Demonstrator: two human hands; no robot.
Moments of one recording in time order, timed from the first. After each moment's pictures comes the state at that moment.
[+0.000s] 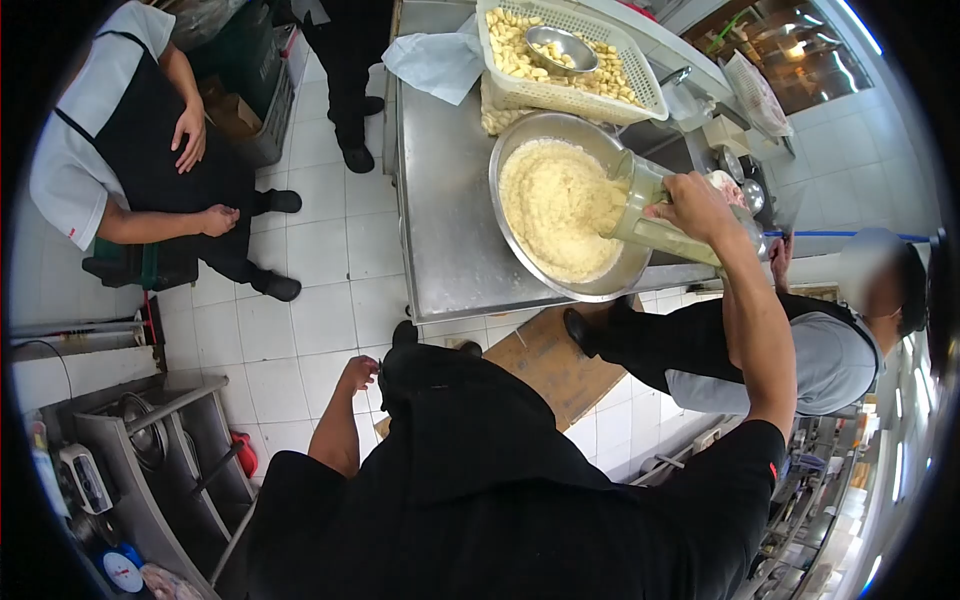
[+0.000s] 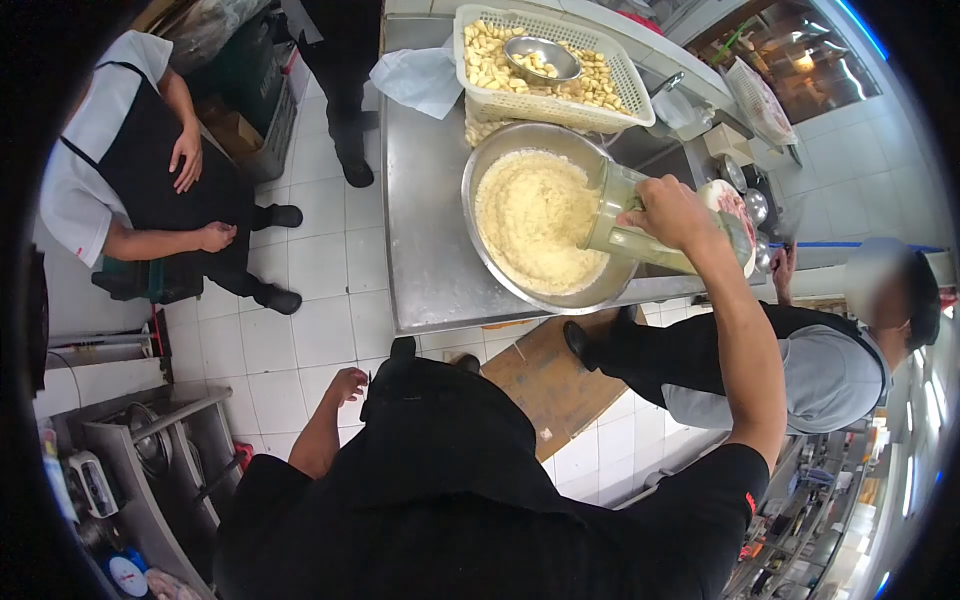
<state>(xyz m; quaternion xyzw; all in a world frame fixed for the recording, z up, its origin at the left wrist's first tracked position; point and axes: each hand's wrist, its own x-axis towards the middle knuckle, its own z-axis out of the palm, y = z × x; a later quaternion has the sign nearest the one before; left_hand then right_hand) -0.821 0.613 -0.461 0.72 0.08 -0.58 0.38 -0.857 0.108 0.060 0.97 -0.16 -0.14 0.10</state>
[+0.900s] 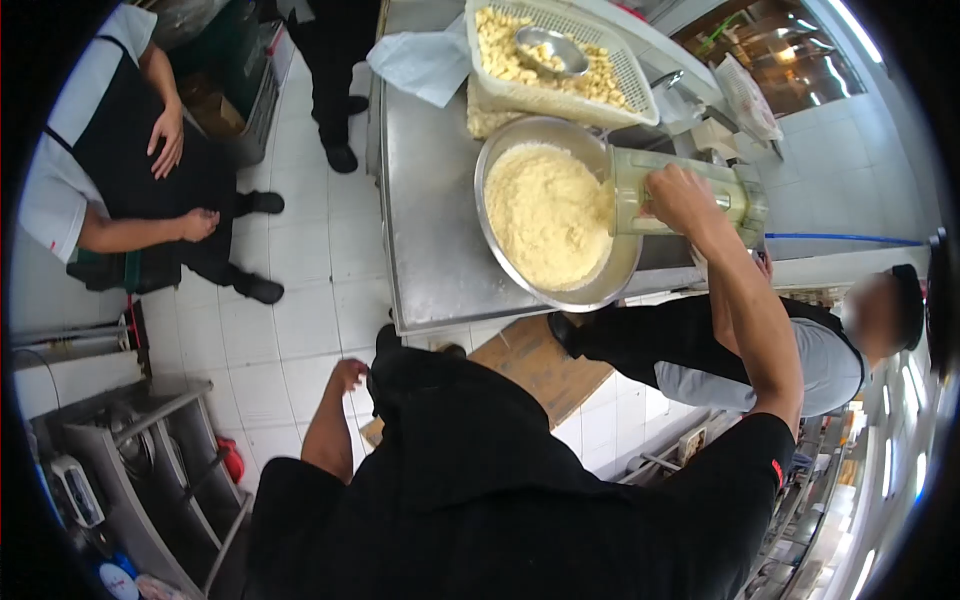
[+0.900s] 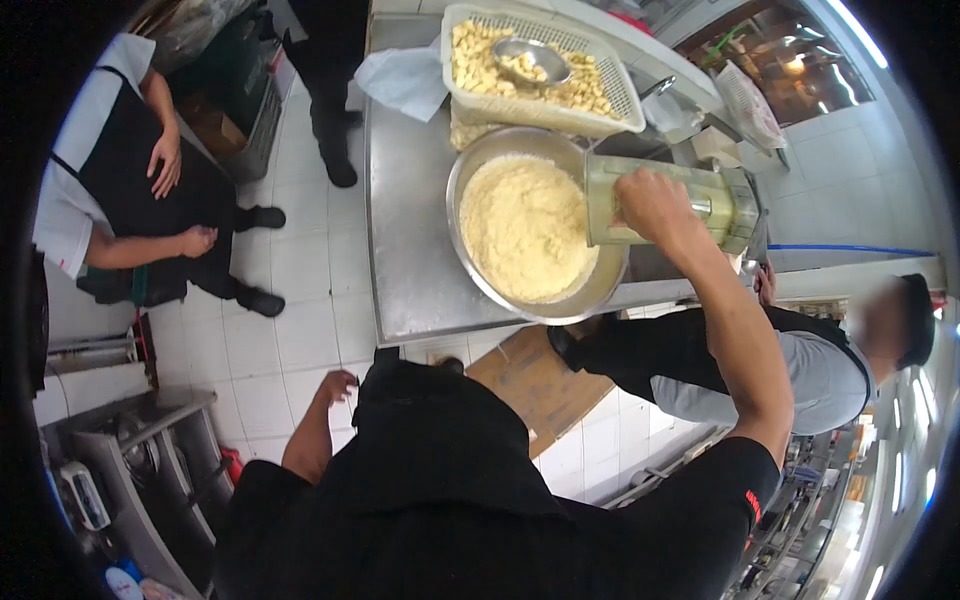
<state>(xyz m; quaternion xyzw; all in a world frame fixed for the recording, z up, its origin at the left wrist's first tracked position) -0.815 0.605 -0.508 0.72 0.03 -0.60 0.36 -0.834 0.098 0.049 0.96 -0.11 -0.15 0.22</state>
